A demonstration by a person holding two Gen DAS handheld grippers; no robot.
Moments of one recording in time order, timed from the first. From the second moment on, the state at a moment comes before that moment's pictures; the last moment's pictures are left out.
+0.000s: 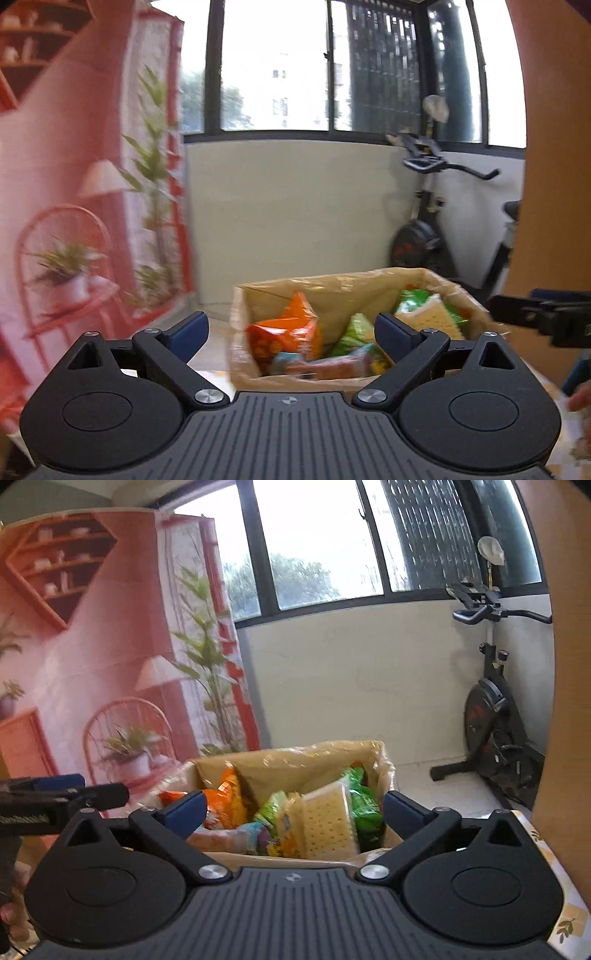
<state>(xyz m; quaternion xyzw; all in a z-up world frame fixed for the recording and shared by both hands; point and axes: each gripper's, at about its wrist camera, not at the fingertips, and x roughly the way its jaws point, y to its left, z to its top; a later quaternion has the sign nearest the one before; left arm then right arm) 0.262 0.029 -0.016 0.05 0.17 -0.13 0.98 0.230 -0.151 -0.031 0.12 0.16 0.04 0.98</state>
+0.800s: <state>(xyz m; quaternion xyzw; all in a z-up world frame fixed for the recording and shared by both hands) 0.140 0.063 0.011 0.00 0.13 -0.11 0.99 0.106 -0.110 0.002 0.10 0.13 0.04 0.99</state>
